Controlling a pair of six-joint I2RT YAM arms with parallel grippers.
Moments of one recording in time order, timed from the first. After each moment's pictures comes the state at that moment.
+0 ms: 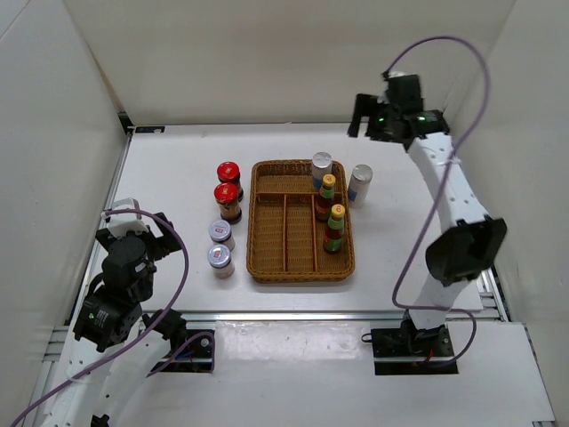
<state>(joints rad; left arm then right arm) -0.40 0.40 0.84 -0.73 -0.61 -0.27 0.28 1.82 1.91 -0.80 -0.03 0.26</state>
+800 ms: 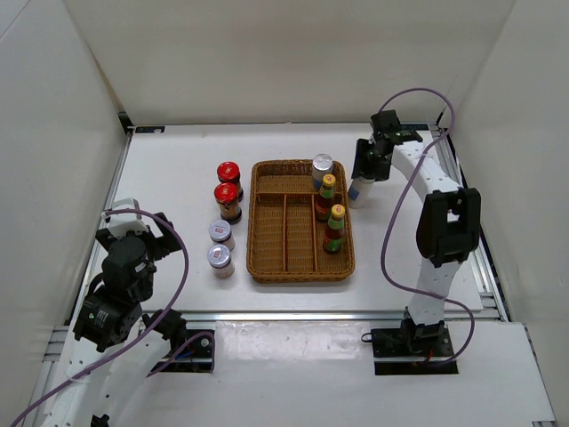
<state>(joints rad) -0.40 0.40 0.84 -0.73 -0.61 -0.27 0.21 1.94 1.67 -0.76 -0.04 0.29</state>
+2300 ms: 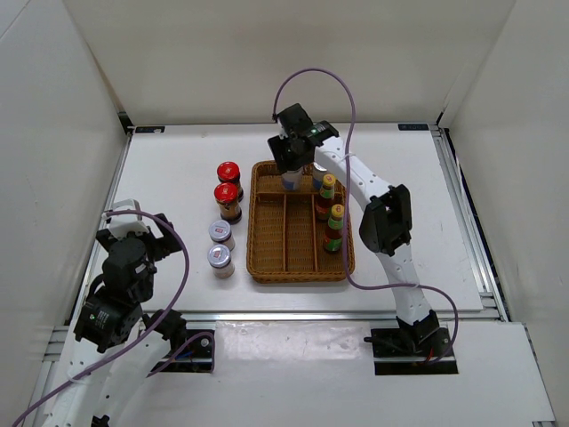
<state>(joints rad) -0.40 0.39 0.83 -0.72 -0.61 -0.26 0.64 2.32 2.33 -0.92 0.06 0.10</state>
